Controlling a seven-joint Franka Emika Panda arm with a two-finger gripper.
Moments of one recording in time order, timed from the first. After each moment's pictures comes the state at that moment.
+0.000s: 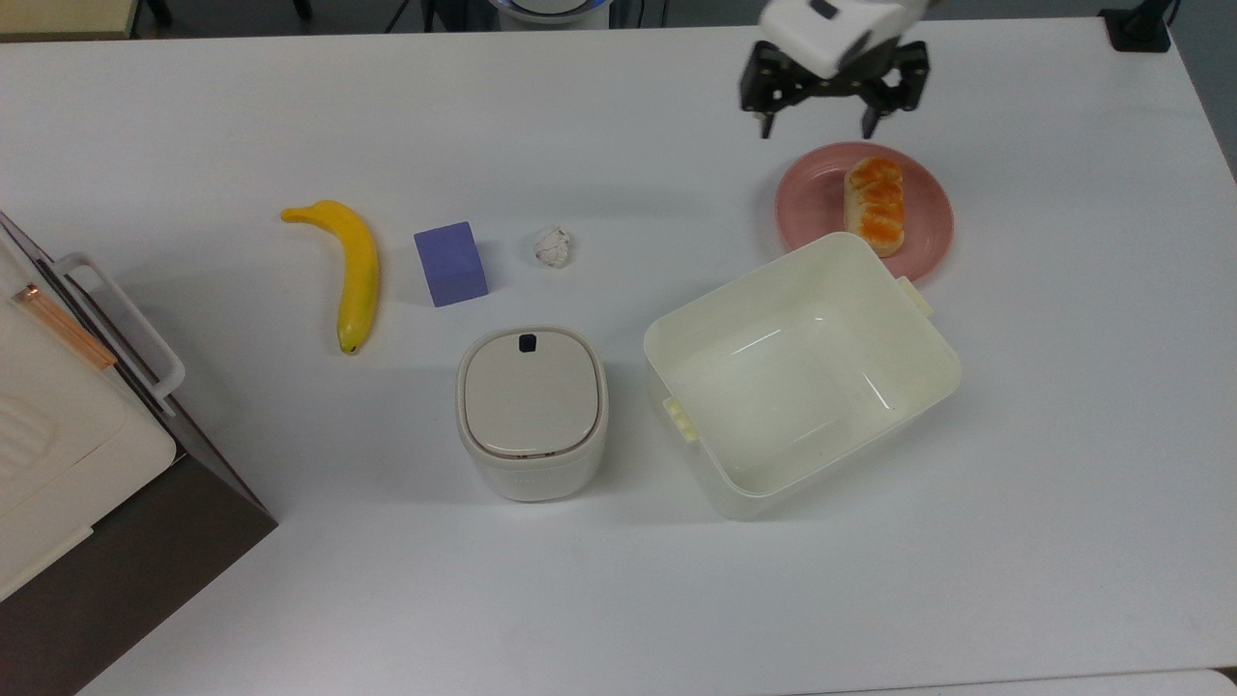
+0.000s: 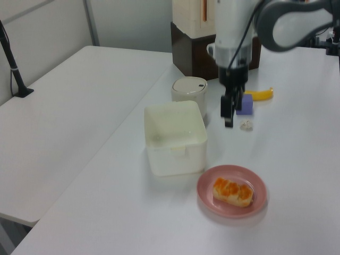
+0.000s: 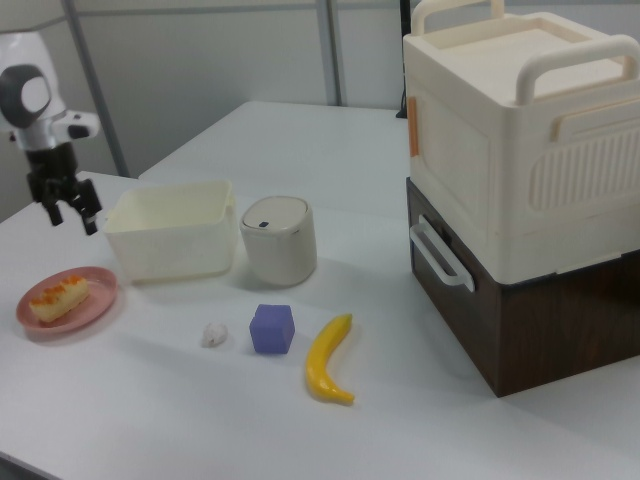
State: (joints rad) arm 0.61 0.21 -0.13 -1.65 0.05 1.81 0.46
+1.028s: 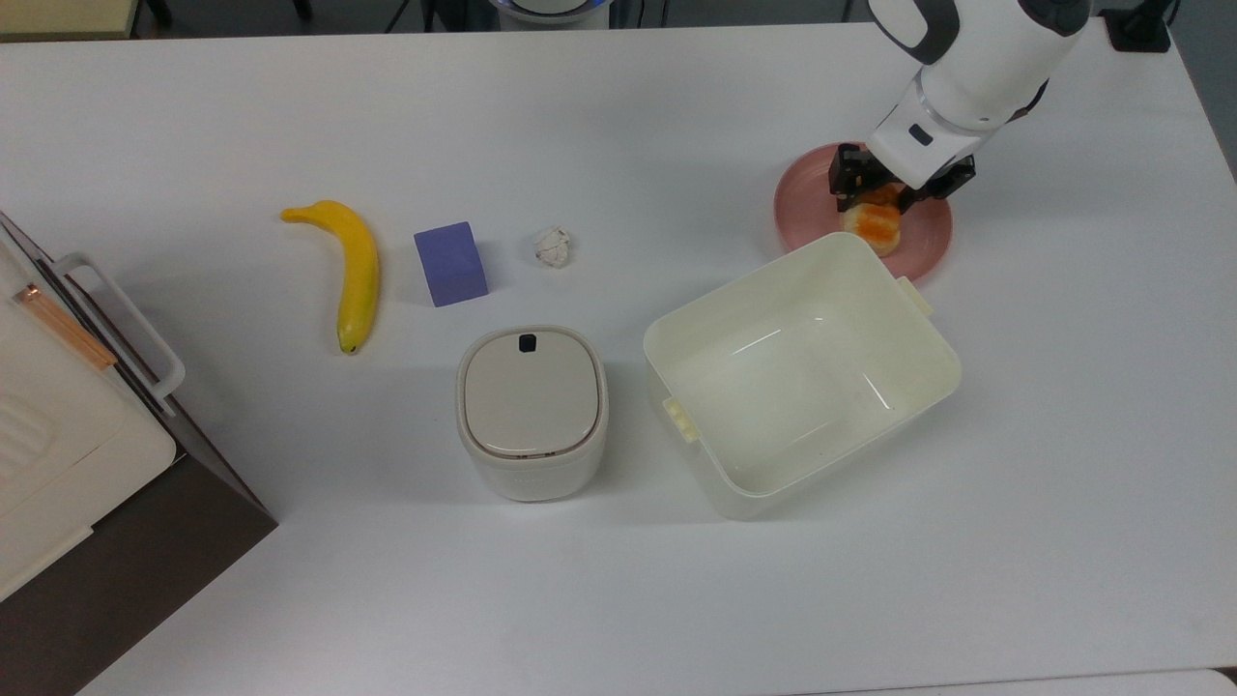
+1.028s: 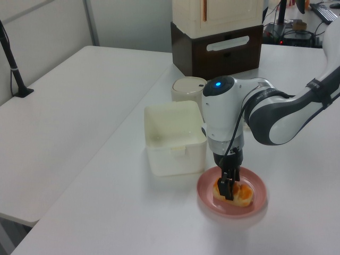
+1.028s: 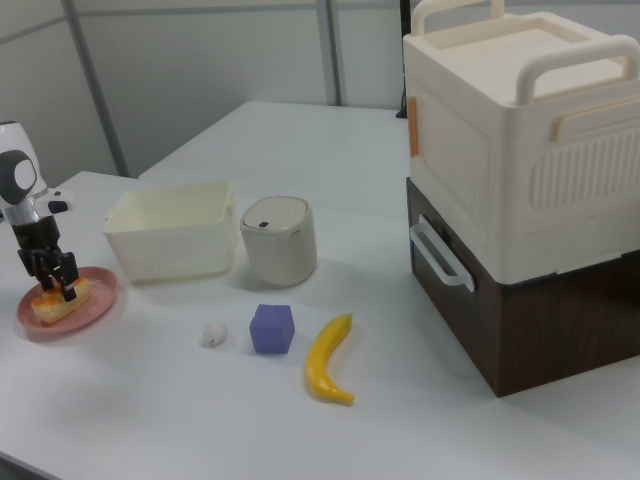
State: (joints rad) arm 0.77 0.48 -0.14 -1.65 0.04 1.99 0.61
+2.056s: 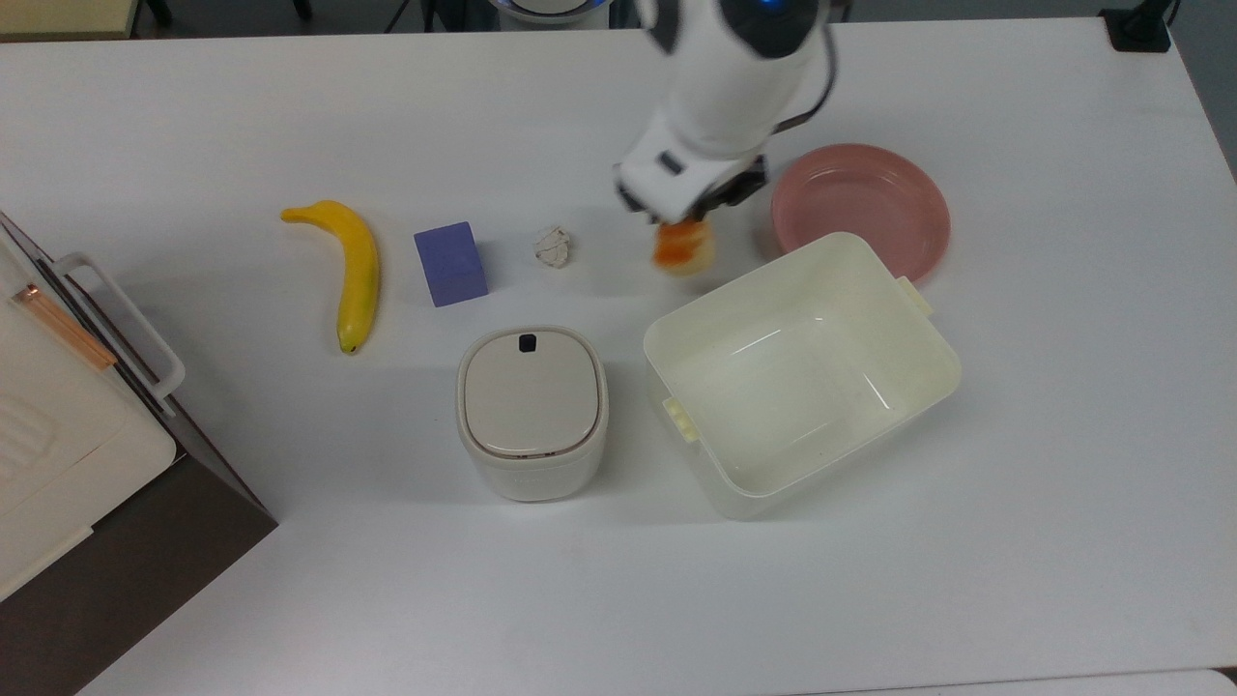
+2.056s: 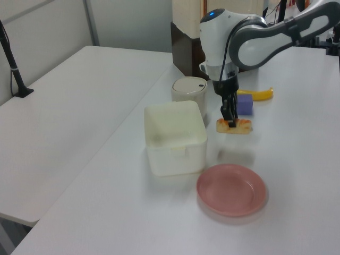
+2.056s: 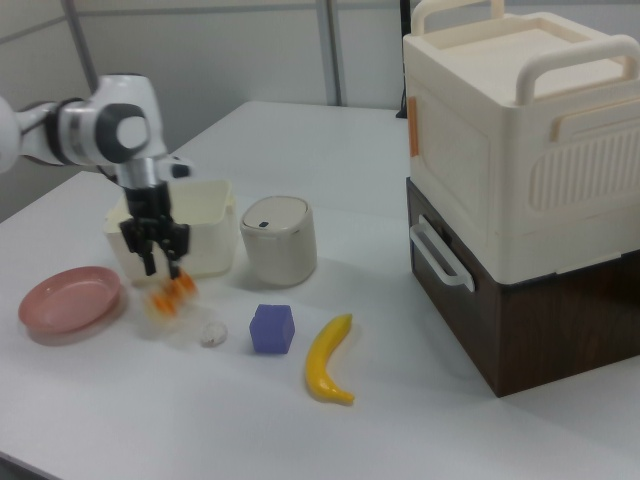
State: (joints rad) arm 0.41 0.33 -0.17 -1.67 0.02 1.79 0.13
